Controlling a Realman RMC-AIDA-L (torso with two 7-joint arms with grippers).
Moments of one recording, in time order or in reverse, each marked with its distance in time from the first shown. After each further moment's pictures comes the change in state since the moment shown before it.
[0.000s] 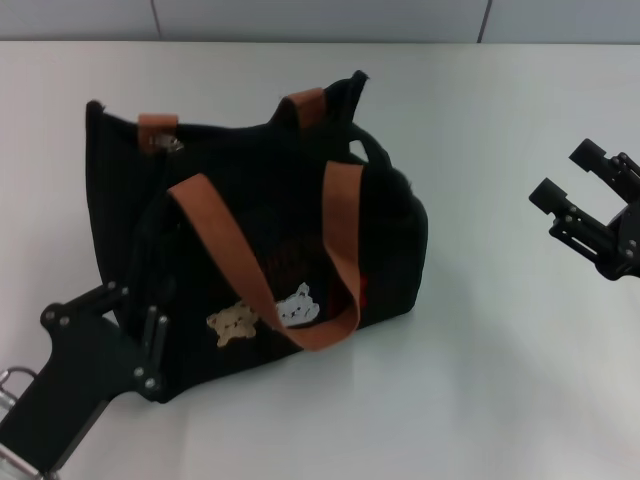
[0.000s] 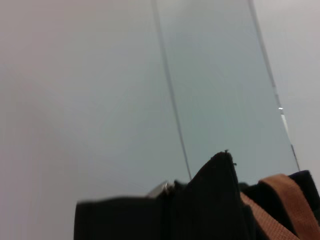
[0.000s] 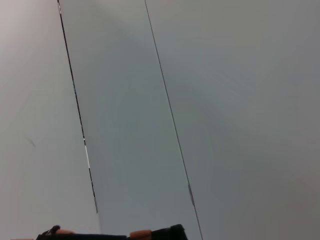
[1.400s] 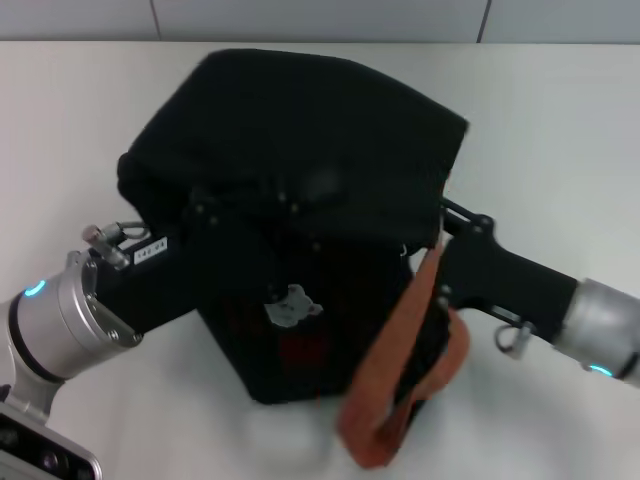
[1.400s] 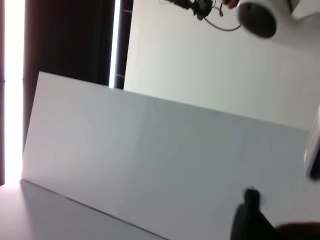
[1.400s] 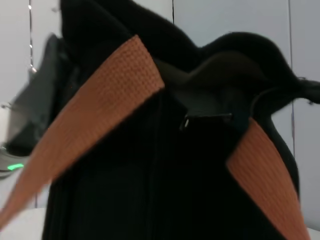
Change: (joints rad) left arm -0.435 0.000 0.096 0.183 0.146 0.194 0.677; right arm 0.175 0.010 -0.190 0.214 -0.068 0.298 -0.308
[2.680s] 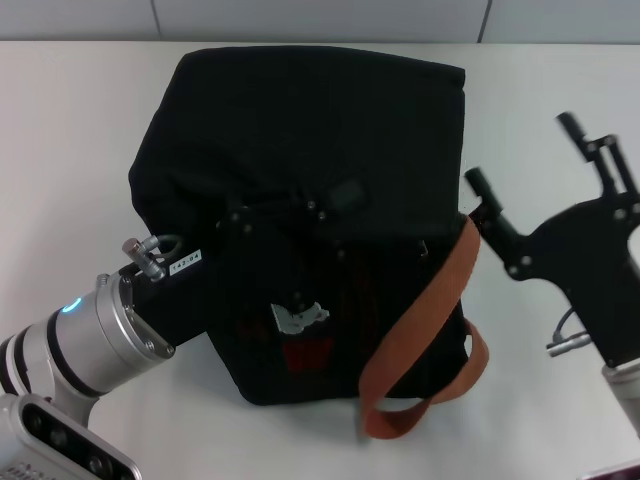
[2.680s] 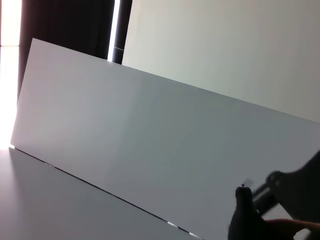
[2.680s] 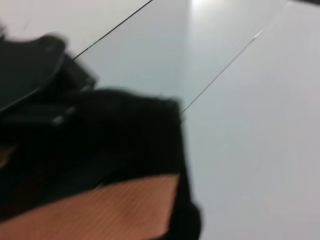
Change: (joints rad) left arm 0.014 0.000 0.000 -0.118 -0.009 -0.112 0.030; right arm -0.264 0.001 0.362 0.401 0.048 -0.241 -1.307
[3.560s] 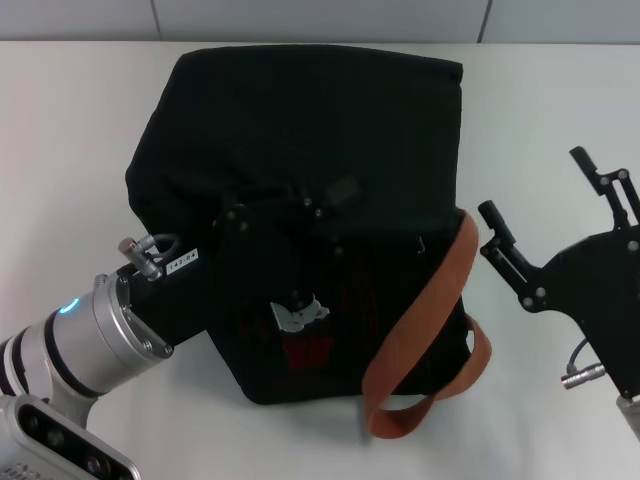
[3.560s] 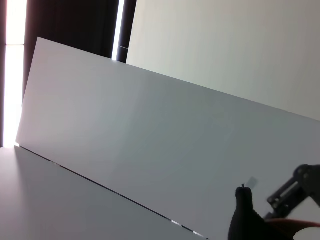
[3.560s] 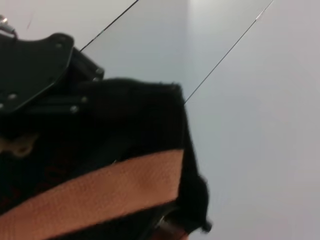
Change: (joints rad) left arm 0.004 0.000 -0.009 -0.004 0.000 0.006 0.000; right arm -0.050 0.000 -0.024 -0.036 -0.006 -0.012 0.077
